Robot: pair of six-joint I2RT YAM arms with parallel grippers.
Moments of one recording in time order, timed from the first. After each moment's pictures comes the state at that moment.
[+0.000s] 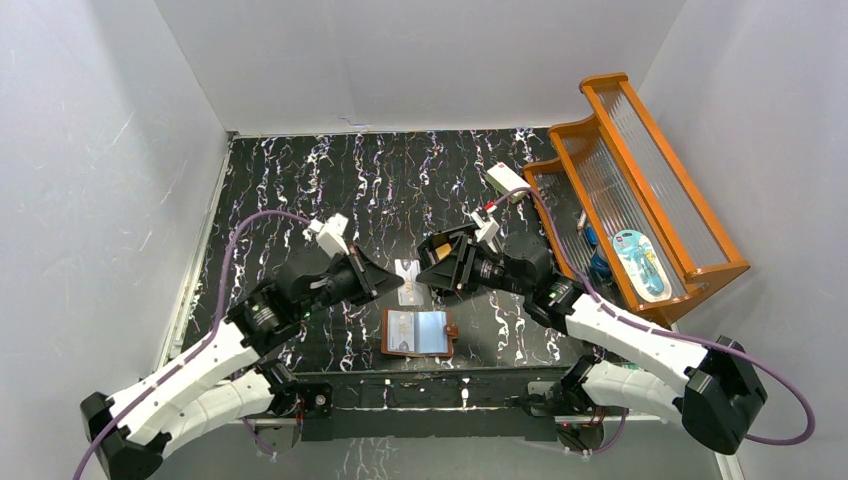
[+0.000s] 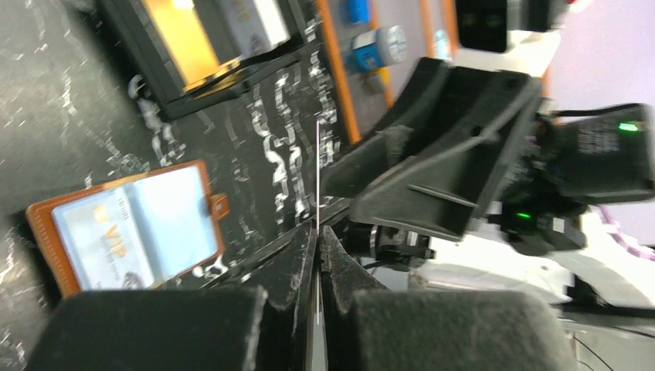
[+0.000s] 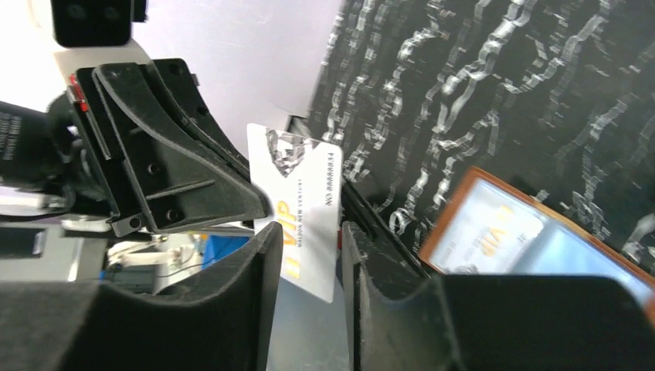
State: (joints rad) left arm -0.83 0.73 0.70 -0.30 0.05 -1.04; right arm 0.83 1.04 0.60 0.27 -0.40 1.06
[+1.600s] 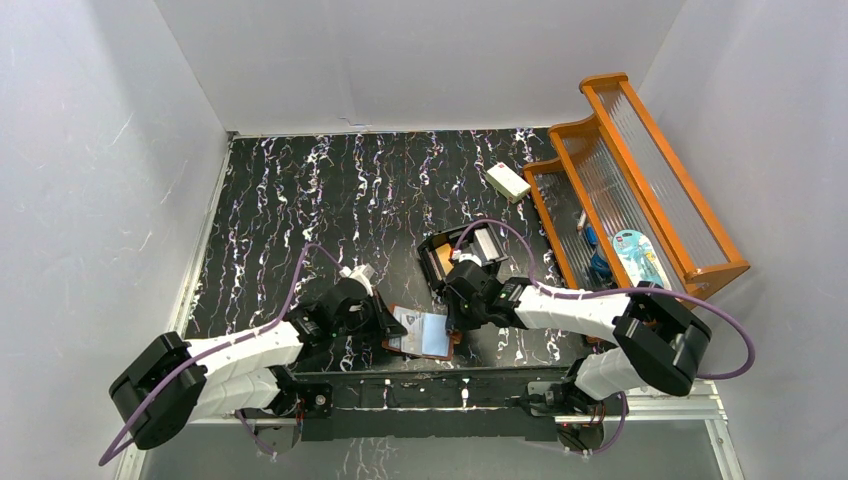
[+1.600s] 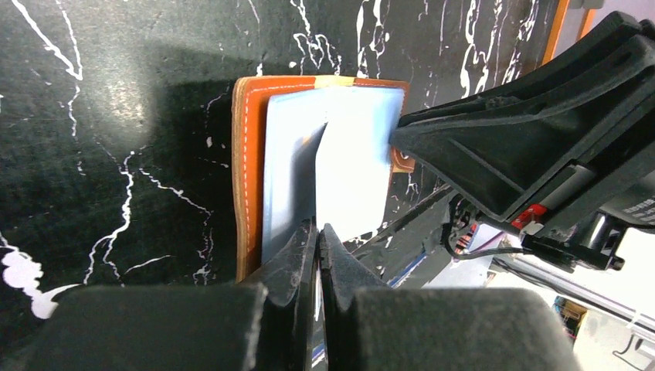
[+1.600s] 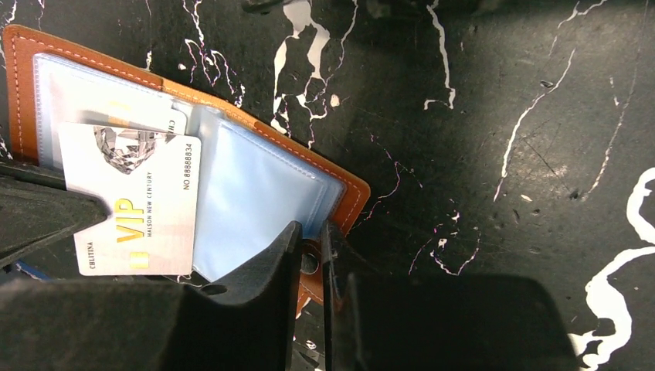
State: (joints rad) left arm -0.85 1.07 0.30 0.05 0.16 -1.10; right arm 1.00 1.39 0.66 -0.28 0.03 0.75
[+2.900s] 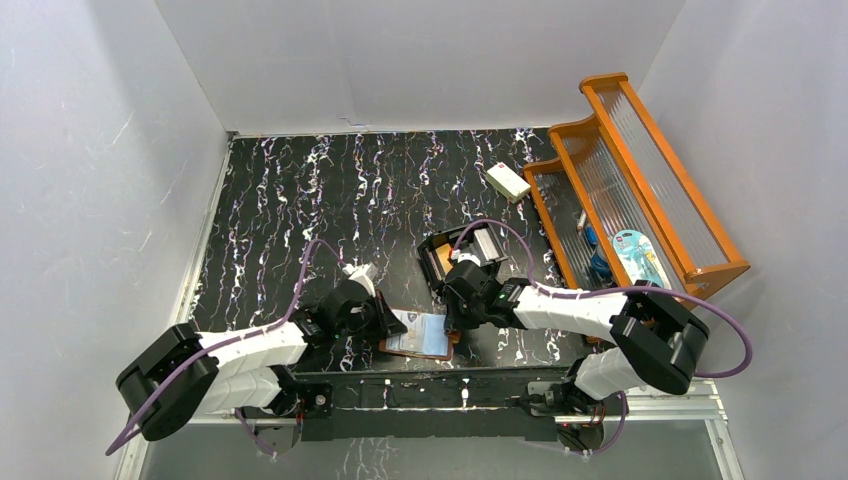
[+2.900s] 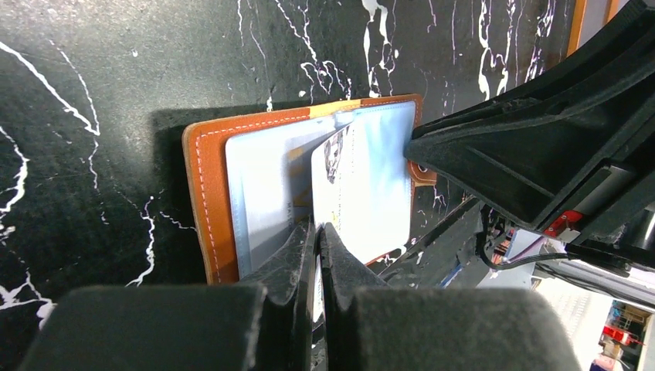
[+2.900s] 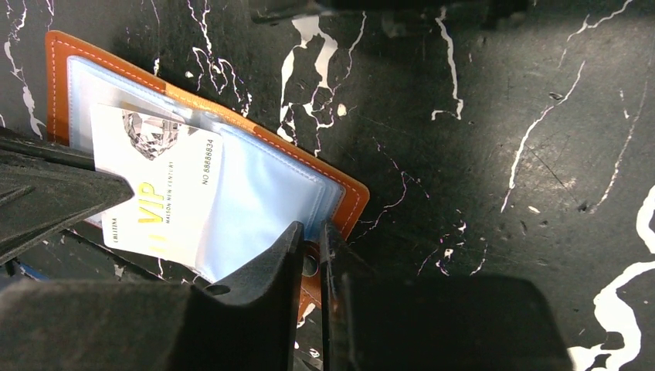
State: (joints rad) left arm -0.85 1.14 0.26 0.19 0.12 -0.98; right arm 1.00 1.40 0.65 -0.24 0.03 0.75
